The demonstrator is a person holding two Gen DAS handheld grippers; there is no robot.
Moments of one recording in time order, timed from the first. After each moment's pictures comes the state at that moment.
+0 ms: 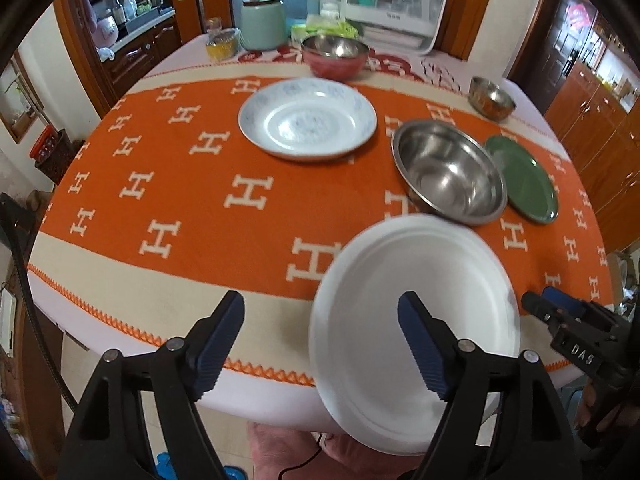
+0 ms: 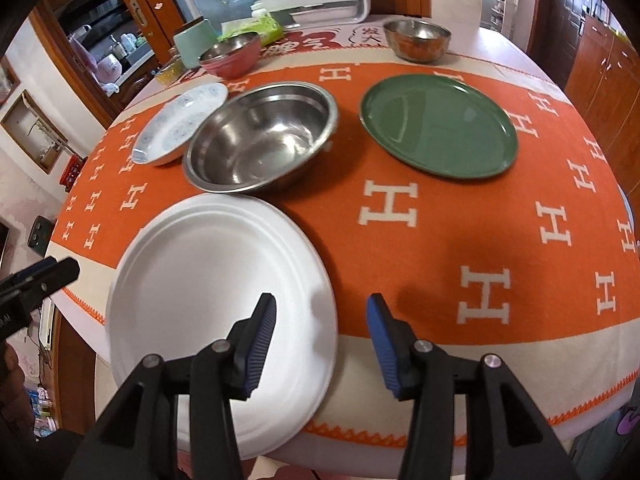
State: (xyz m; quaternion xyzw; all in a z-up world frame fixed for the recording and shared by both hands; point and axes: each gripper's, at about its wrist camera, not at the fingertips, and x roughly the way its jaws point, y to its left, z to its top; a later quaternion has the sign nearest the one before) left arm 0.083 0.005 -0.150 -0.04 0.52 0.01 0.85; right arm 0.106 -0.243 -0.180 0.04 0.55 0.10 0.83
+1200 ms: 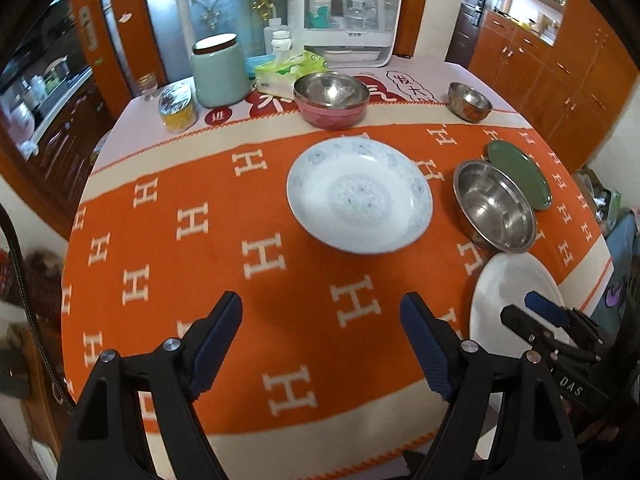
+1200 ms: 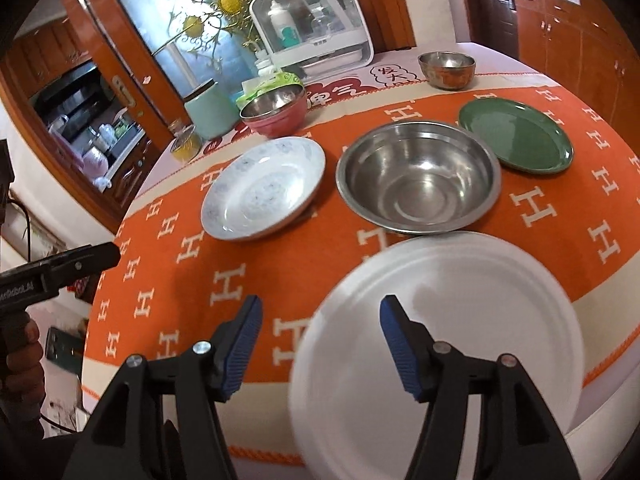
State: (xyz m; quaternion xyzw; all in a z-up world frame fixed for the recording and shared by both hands) left arm 0.208 0.148 -0.119 0.07 0.50 -0.16 0.85; right arm 0.119 -0.070 -0.166 0.18 0.45 0.00 0.87
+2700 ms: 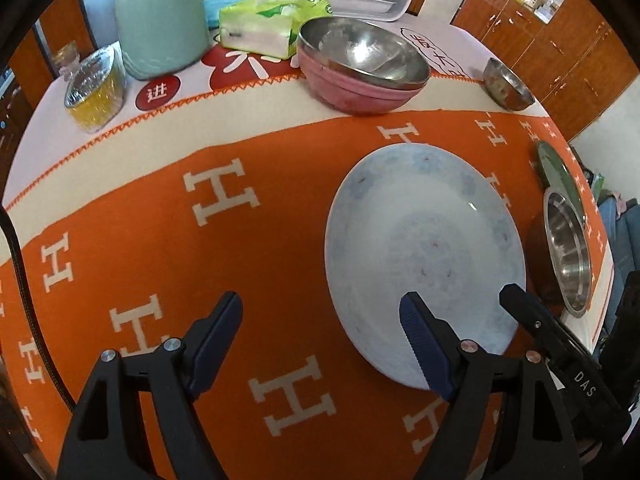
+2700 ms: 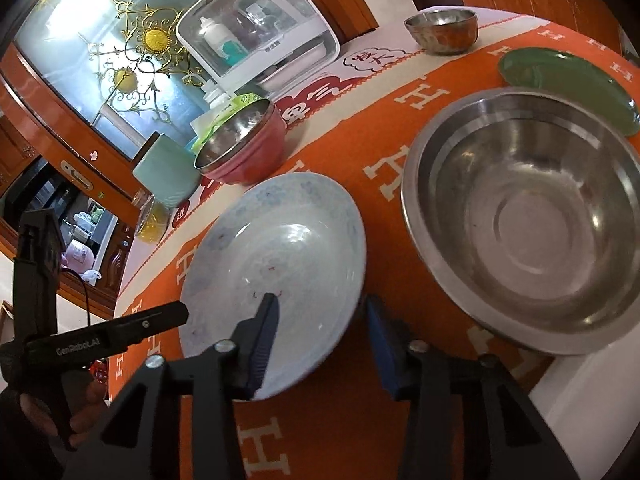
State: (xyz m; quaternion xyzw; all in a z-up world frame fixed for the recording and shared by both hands) left arm 0.384 0.144 -0.224 0.05 0.58 -0.23 0.78; right arm 0.245 -0.056 -0.232 0.32 0.41 -0.06 0.85
